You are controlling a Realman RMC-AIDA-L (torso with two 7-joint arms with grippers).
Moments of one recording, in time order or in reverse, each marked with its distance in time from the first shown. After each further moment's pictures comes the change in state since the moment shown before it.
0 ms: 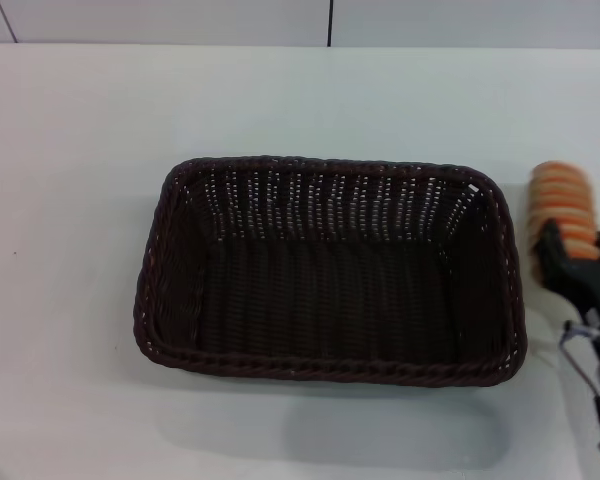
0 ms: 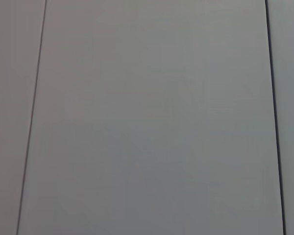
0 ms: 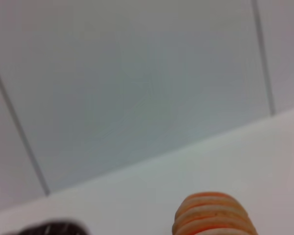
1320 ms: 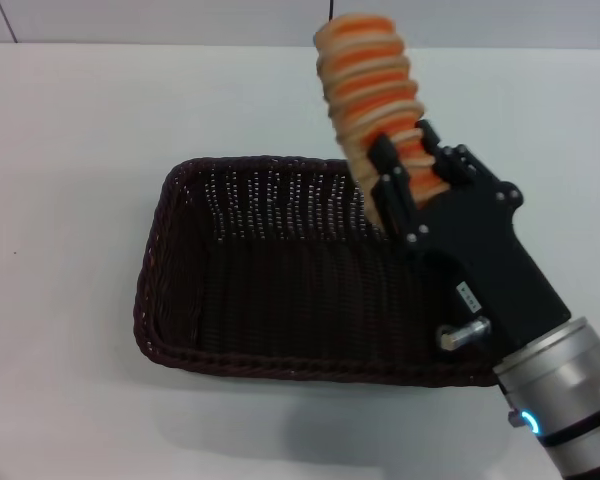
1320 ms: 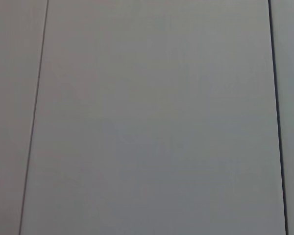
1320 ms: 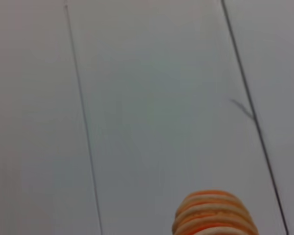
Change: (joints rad) left arm 0.002 0.001 0.000 0.002 -0.002 0.004 0.000; right arm 0.093 -0.021 -0.152 0.081 -0.583 -0.117 0.063
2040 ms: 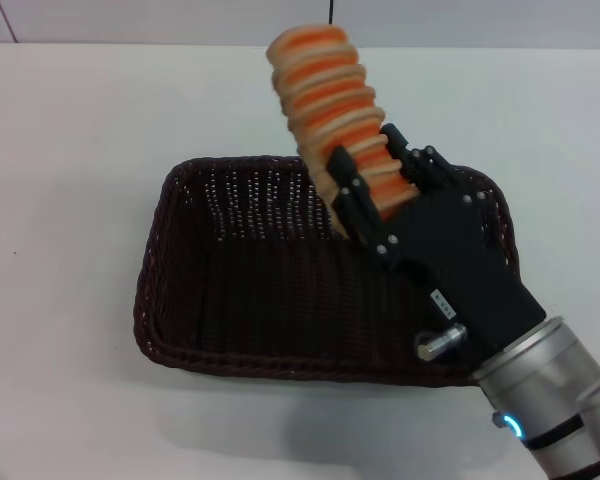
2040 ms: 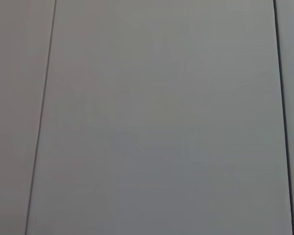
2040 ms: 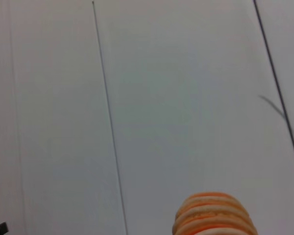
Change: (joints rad) left arm -0.003 0.003 0.000 -0.003 -0.020 -0.002 0.000; right arm 0.024 0.000 -0.001 -0.006 -0.049 0.040 0.020
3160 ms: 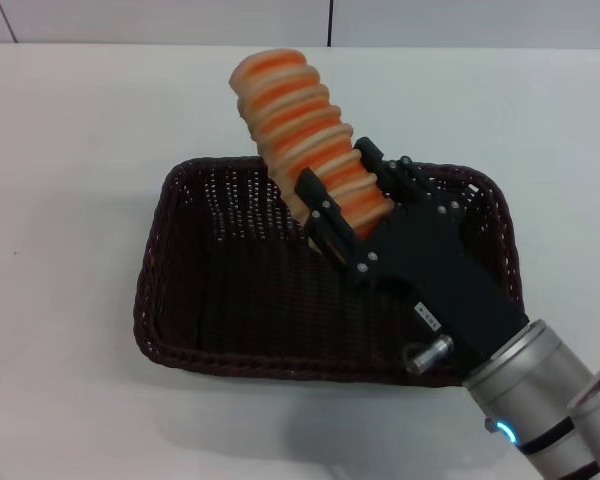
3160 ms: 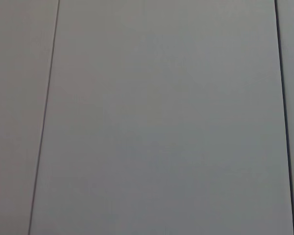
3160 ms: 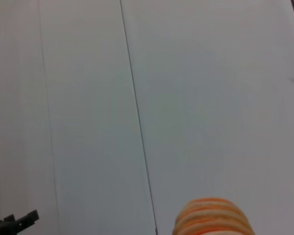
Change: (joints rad) left arm 0.012 -0.002 0.000 0.000 -0.004 -0.011 0.000; right arm 0.011 -0.009 0.019 -0.027 -0.086 0.055 0.087
